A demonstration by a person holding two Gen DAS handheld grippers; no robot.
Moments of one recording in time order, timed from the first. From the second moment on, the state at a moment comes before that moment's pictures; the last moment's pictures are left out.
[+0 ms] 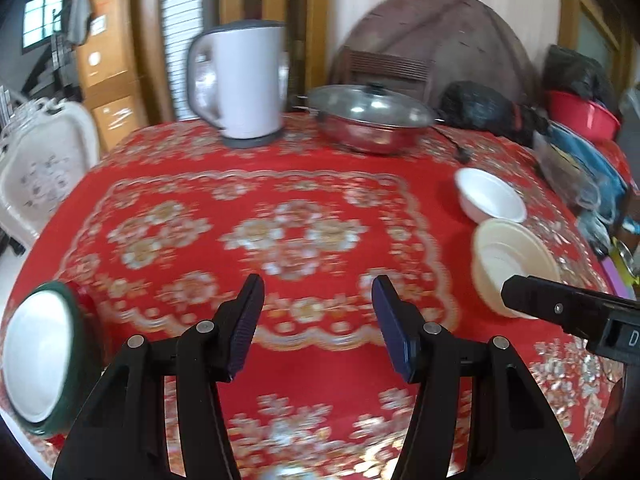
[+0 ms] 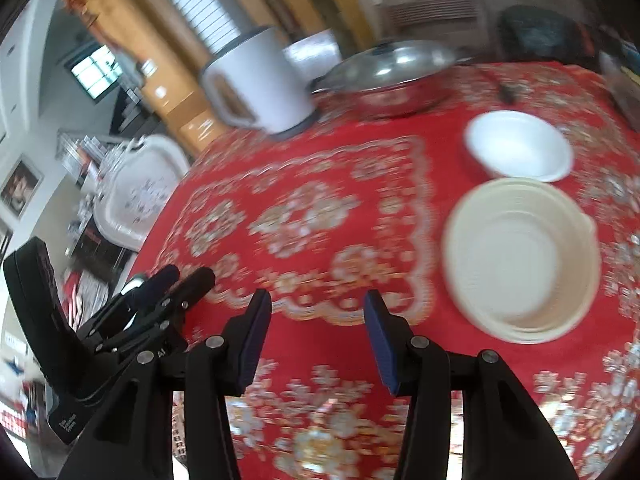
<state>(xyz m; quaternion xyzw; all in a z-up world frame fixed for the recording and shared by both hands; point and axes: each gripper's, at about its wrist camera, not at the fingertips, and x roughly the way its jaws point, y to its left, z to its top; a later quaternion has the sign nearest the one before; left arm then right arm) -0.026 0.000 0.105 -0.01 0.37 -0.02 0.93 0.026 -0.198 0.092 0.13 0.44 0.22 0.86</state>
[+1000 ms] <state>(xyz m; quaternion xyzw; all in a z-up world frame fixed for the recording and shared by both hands) 0.066 -0.138 0.064 0.01 0.43 -0.10 0.90 0.048 -0.370 0.040 0.24 0.46 0.08 0.85</state>
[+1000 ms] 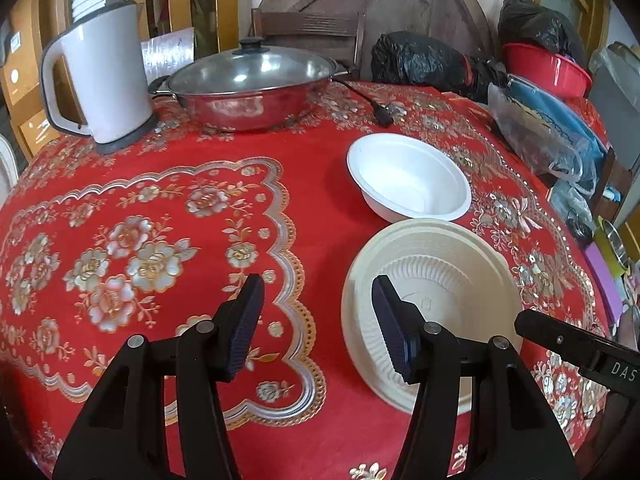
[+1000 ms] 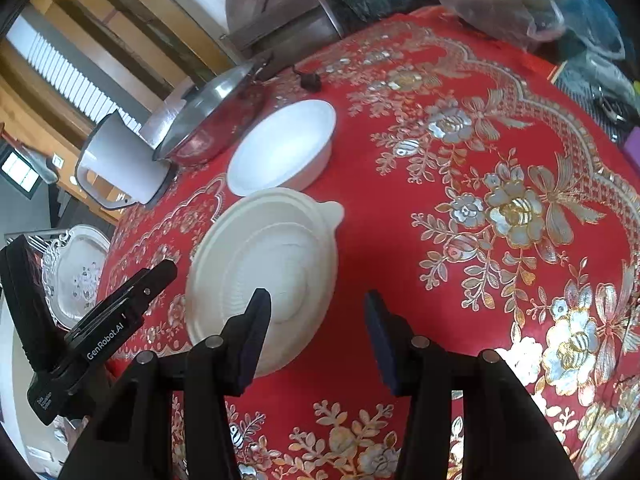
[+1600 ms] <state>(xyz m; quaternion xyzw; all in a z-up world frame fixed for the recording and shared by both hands) 0.087 -0.162 0.037 0.03 0.46 -0.11 0.88 0.061 -0.363 0.020 0.24 0.47 0.11 0.84</state>
